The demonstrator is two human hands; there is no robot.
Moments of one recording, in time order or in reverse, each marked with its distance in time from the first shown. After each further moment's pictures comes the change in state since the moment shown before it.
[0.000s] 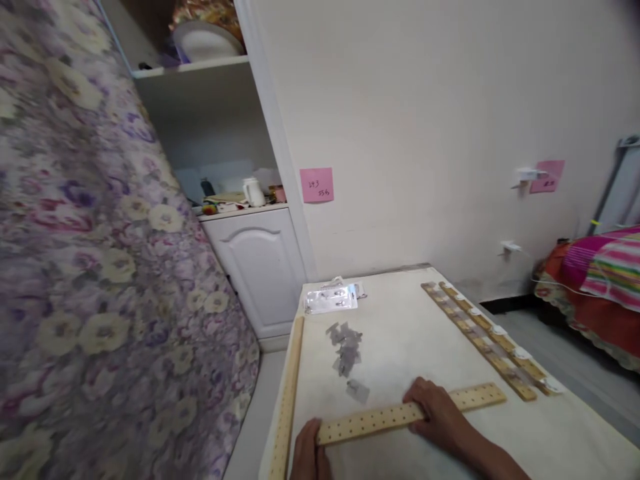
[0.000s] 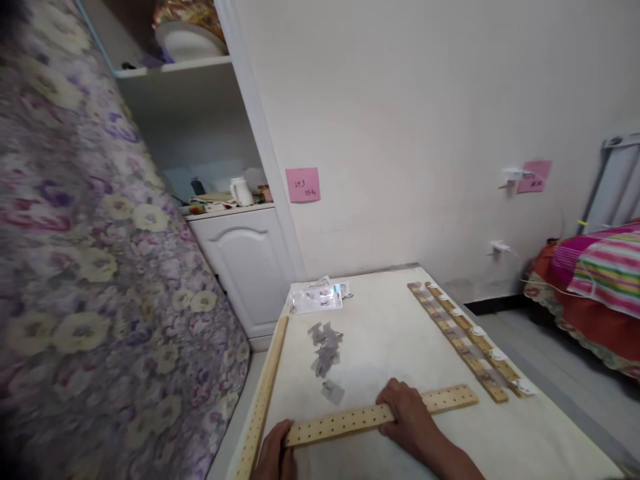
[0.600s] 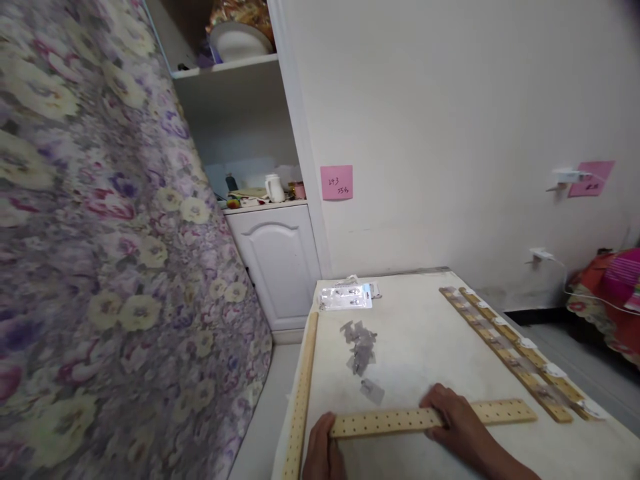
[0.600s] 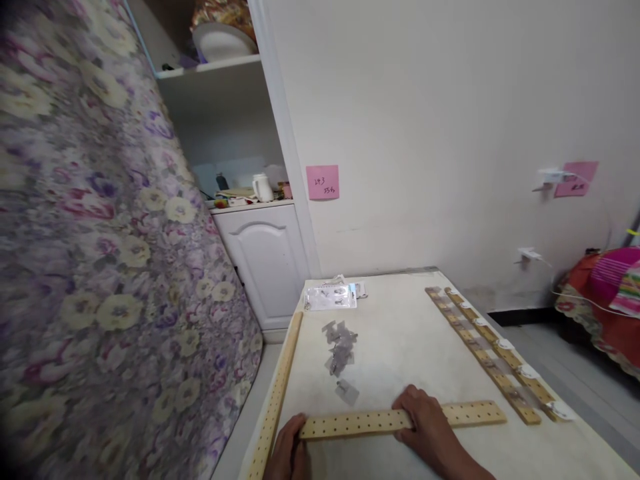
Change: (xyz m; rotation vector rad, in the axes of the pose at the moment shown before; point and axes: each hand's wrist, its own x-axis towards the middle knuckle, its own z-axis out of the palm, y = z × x) left_hand -0.005 0.015 -0.005 -0.125 0.055 -0.068; right_hand 0.000 -0.001 0.004 0.003 -0.014 -0.011
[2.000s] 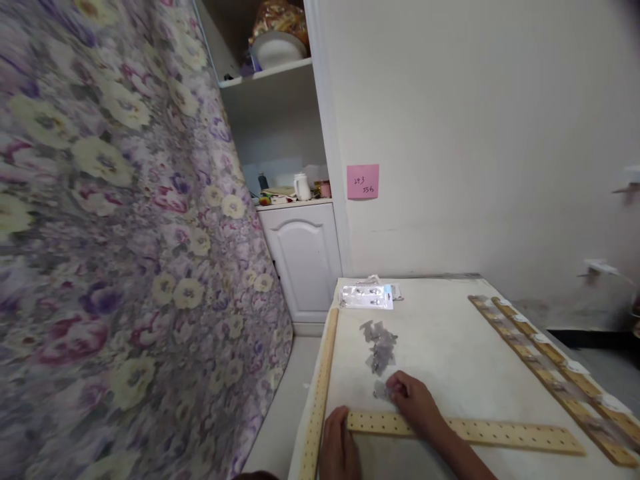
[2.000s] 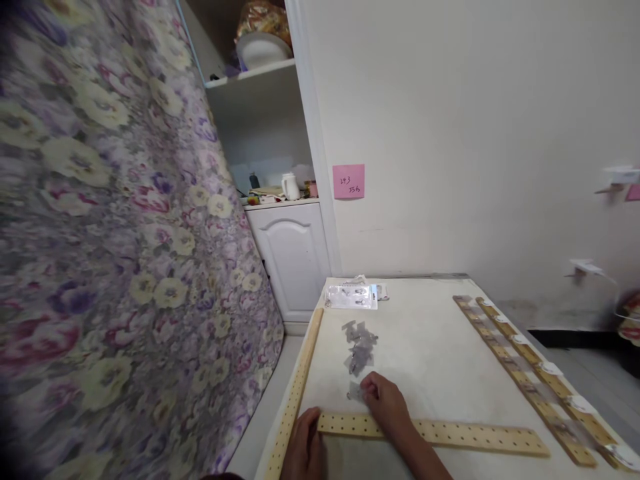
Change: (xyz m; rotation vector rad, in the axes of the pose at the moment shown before) left_hand -0.003 0.018 -0.009 -0.025 -0.007 -0.131; right_hand 0.067 -0.063 0.065 0.333 0.051 0.016
